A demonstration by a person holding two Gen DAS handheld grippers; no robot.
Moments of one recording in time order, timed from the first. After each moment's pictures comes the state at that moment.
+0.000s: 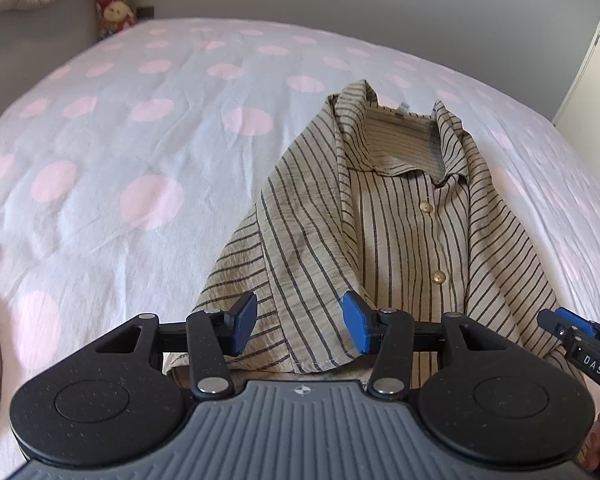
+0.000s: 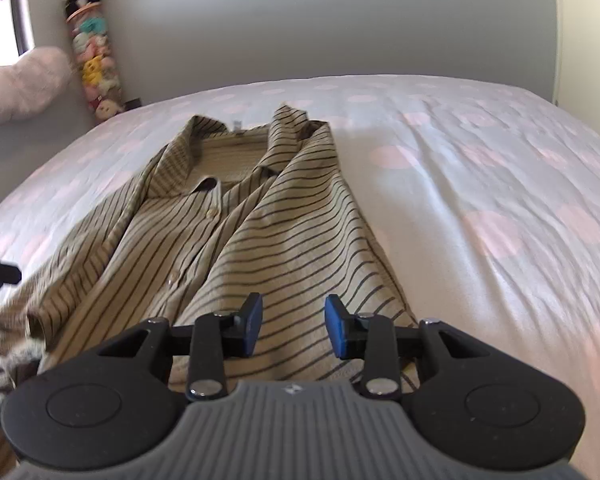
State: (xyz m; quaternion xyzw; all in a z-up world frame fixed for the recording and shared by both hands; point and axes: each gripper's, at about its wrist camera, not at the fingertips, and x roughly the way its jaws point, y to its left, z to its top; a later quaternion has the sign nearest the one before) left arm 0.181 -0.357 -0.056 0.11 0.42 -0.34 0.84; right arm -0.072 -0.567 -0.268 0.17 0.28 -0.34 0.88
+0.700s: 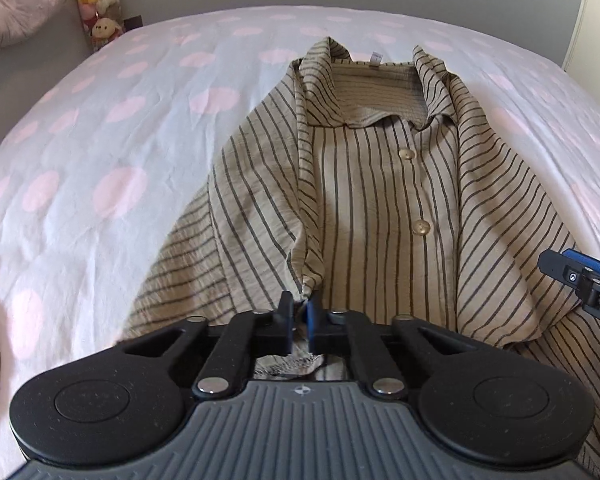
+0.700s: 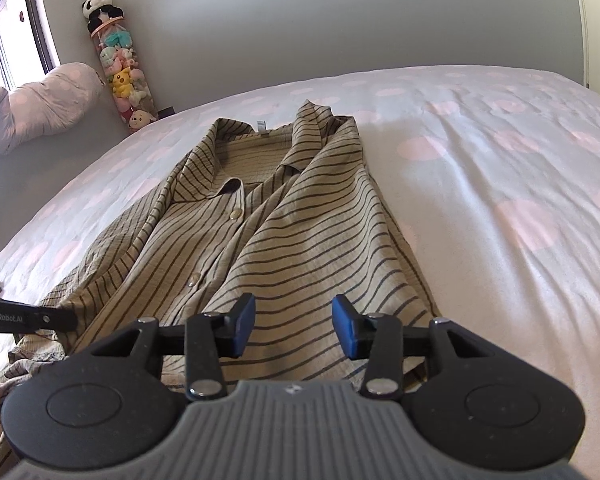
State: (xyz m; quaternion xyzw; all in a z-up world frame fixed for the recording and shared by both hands) left arm 0.148 -0.394 -0.076 0.17 0.42 -0.33 0.83; right arm -0.079 -0.587 -0.278 0.22 0.26 -0.29 0.89
